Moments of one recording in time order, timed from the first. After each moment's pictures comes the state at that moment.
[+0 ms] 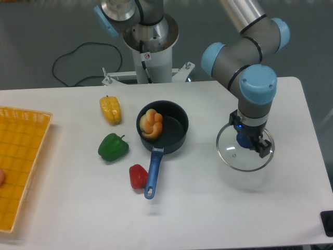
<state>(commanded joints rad) 2.72 -1.99 -1.57 -1.05 1.65 1.65</state>
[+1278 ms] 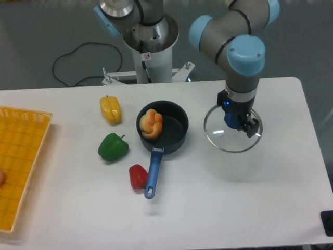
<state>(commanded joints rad) 2.68 -1.77 -1.70 -1.18 1.62 1.65</state>
